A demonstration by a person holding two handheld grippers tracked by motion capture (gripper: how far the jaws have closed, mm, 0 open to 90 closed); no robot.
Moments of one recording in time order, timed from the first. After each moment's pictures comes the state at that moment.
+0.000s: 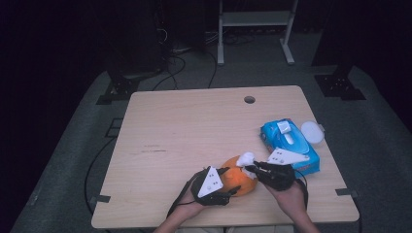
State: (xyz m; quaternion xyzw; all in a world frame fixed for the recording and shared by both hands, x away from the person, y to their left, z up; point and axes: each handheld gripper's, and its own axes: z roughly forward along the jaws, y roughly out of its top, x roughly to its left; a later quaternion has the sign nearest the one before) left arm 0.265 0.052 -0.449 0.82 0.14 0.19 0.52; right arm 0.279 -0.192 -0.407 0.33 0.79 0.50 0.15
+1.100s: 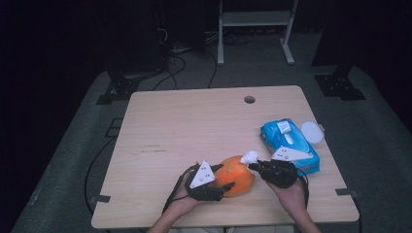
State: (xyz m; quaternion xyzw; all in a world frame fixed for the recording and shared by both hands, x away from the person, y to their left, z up) left arm 0.279 0.071 -0.448 0.82 0.17 0.16 0.52; right arm 0.291 -0.204 -0.423 0.37 0.77 0.51 0.13
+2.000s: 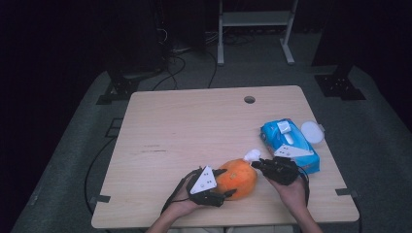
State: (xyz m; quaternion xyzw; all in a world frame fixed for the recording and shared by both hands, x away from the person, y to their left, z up) left arm 0.272 0.068 -0.453 0.83 0.12 0.15 0.53; right arm 0.304 -0.213 -0.436 0.39 0.76 0.51 0.11
